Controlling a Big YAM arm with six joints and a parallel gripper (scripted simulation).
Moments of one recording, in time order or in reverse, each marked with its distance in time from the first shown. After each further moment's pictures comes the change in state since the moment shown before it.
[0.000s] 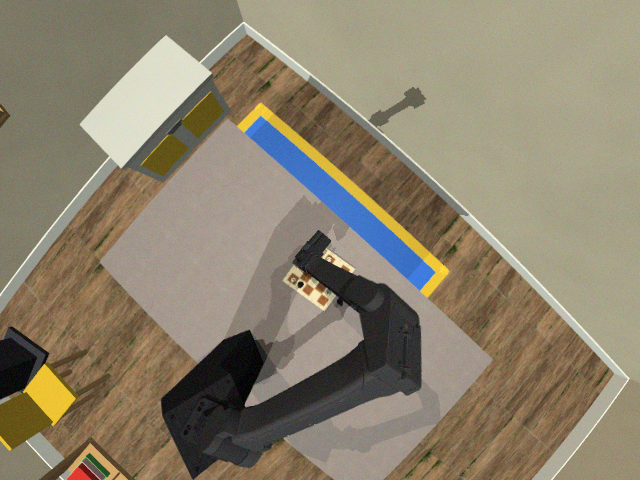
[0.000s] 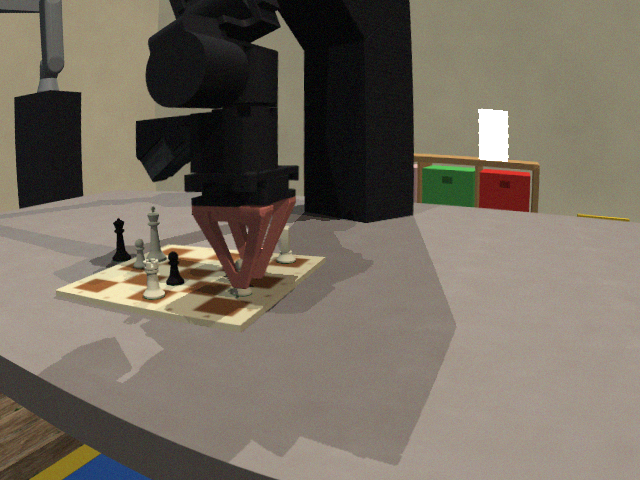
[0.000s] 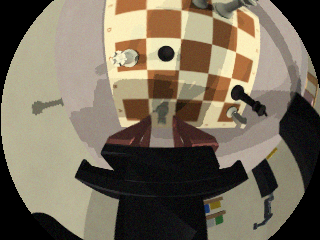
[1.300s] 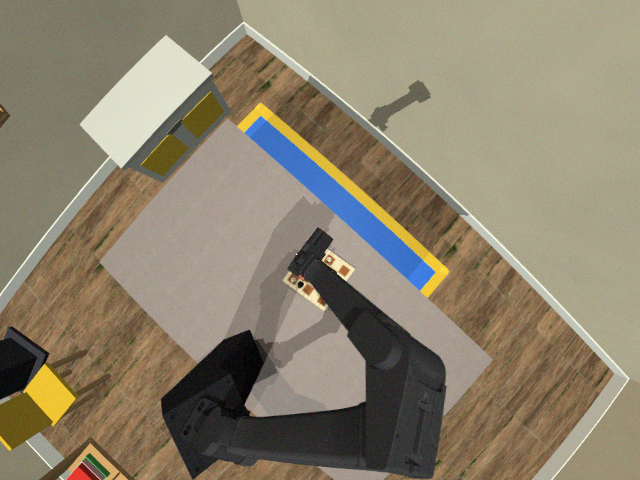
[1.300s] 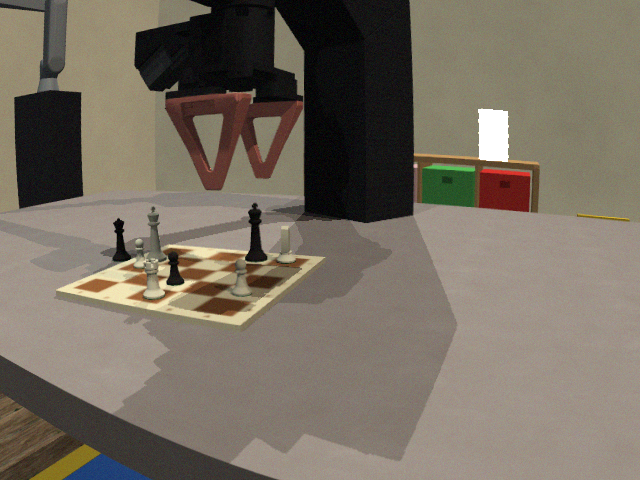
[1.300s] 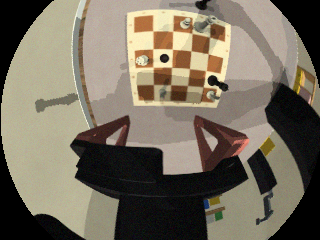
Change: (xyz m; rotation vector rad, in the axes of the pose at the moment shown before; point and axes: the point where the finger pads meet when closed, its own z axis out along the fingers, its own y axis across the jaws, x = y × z) arm -0.004 0.000 -0.088 -0.001 -0.002 0.002
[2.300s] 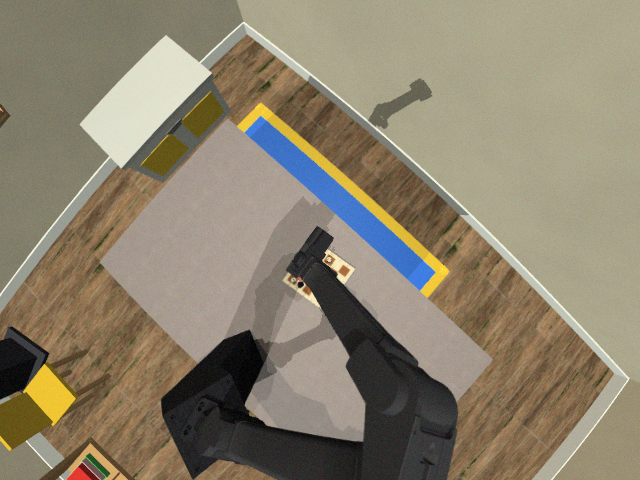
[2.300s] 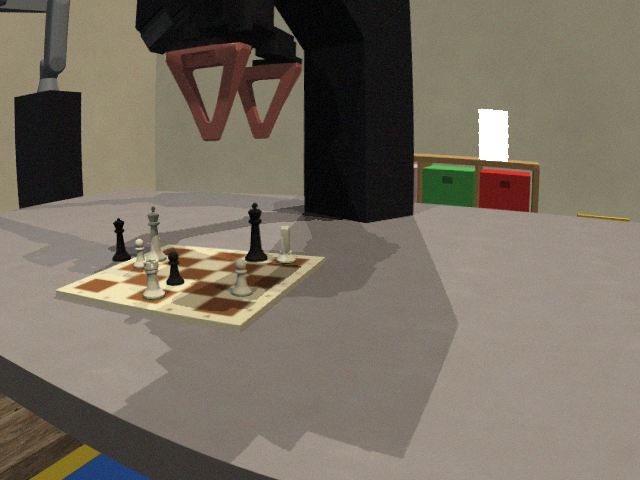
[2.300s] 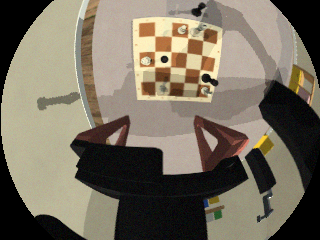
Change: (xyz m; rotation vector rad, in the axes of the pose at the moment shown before) arm -0.001 0.000 -0.038 -0.003 -0.004 -0.004
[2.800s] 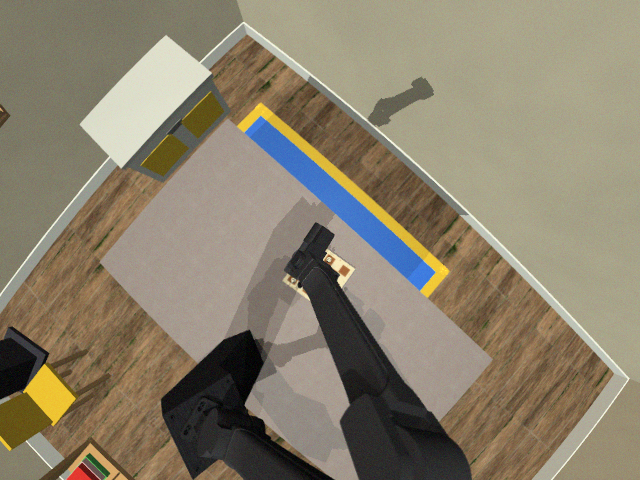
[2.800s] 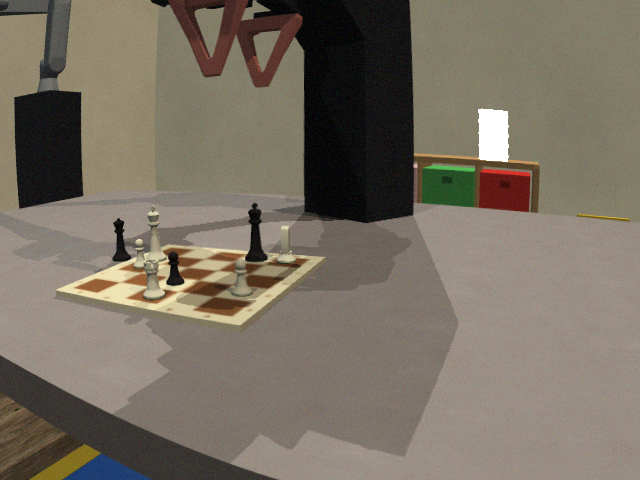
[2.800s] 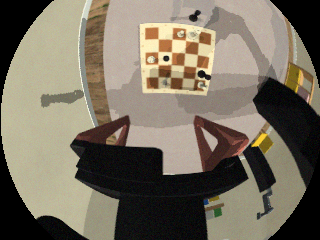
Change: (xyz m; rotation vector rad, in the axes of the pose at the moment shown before) arm 0.002 0.005 -0.051 -0.009 0.005 0.001
